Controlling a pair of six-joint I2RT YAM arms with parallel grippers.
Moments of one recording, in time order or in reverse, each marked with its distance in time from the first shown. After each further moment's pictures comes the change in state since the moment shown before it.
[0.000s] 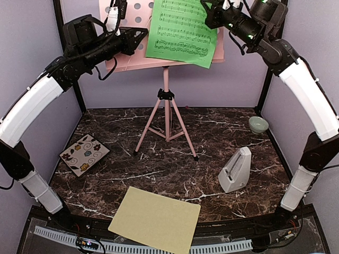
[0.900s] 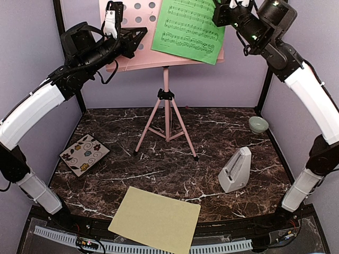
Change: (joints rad) left arm -0.003 -0.059 -0.182 0.251 0.040 0.047; right arm 0.037 -0.074 -0.125 0.142 0.164 -0.127
